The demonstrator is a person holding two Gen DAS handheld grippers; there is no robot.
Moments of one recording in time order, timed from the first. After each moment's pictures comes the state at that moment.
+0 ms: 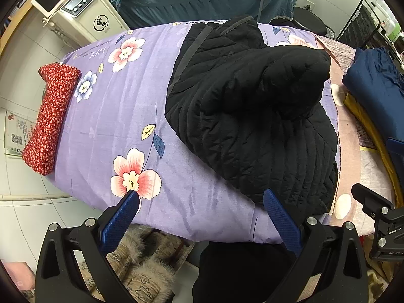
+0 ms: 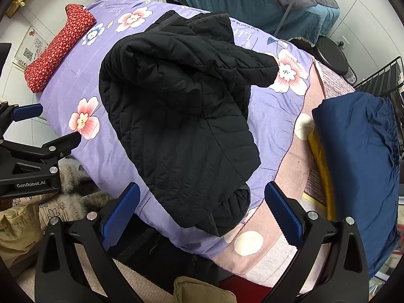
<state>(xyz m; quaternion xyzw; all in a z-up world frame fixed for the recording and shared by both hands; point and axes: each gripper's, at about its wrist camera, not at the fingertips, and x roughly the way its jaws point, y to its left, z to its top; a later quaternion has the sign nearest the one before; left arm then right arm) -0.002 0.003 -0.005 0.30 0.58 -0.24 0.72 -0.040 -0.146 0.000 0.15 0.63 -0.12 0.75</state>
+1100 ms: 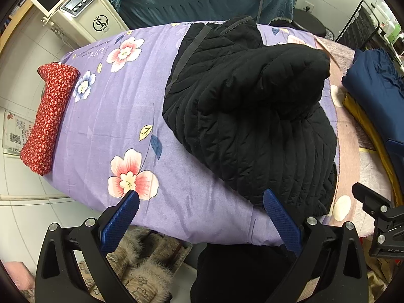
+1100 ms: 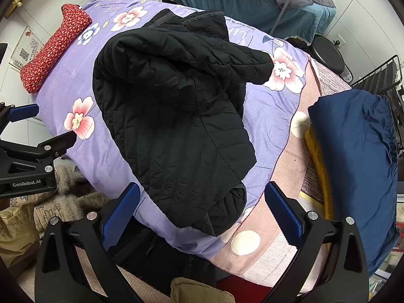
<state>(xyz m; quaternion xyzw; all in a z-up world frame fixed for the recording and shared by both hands) -0.002 0.002 -0.006 0.29 0.58 -0.25 0.72 -0.042 -0.146 -0.003 0.15 0.63 -0.13 0.75</state>
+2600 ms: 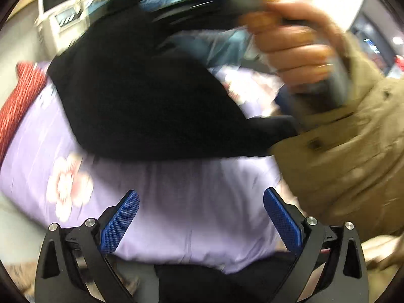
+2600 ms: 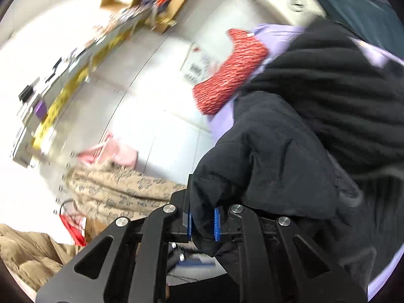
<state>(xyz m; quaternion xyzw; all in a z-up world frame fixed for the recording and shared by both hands) -0.103 0.047 -0.004 0.13 0.47 -0.41 0.77 0.145 -0.081 0.017 0.32 0.44 0.38 0.75</state>
